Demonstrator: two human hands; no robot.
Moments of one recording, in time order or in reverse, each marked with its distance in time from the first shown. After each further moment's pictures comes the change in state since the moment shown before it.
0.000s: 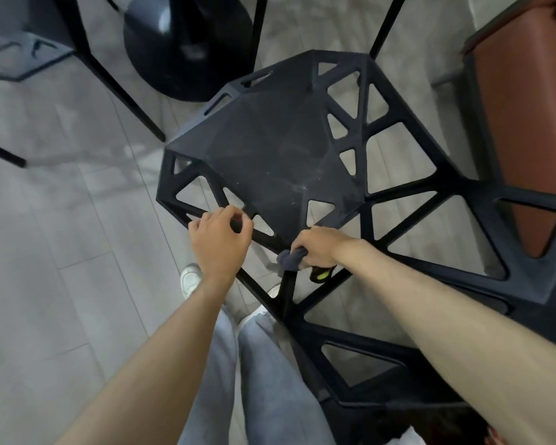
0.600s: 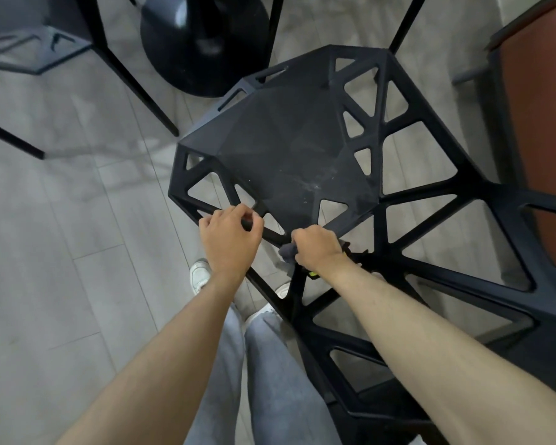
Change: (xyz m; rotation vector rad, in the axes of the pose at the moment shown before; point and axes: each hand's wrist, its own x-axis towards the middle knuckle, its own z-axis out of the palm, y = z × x) left_hand 0.002 -0.001 0.004 0.011 0.009 -0.007; right_hand 0.027 -0.029 0.026 -0.122 0.286 0.166
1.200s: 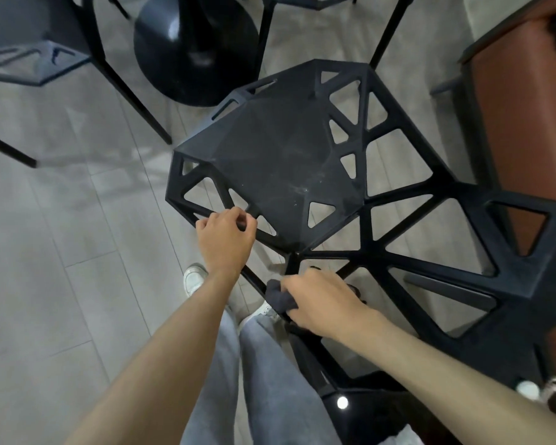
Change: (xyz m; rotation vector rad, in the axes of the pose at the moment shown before) left_hand -0.001 0.002 -0.007 -0.017 -0.030 -0.014; right_hand -0.144 -0.037 -0.052 0.084 -0.079 -0.173
